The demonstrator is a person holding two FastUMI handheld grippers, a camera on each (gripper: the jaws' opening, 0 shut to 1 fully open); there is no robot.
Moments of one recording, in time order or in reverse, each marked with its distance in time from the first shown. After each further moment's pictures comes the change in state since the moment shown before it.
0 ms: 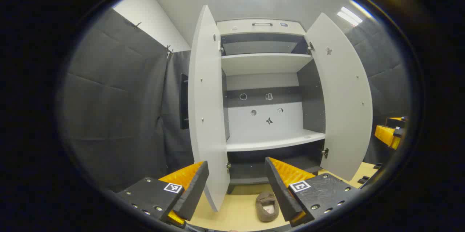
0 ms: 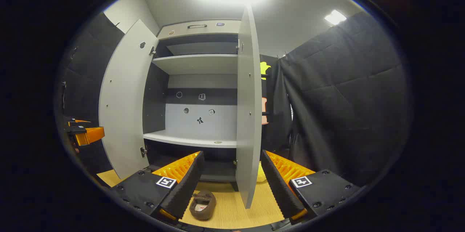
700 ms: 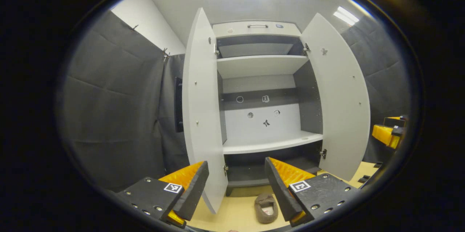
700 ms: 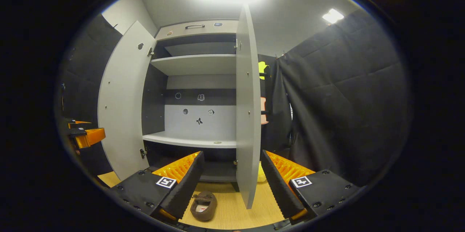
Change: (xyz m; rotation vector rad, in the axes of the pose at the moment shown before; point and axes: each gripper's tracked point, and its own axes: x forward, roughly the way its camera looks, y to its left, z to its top) left arm 0.002 -0.014 0.001 0.015 -0.033 -0.022; right arm 0.003 -0.002 -0.002 0.011 -0.006 0.005
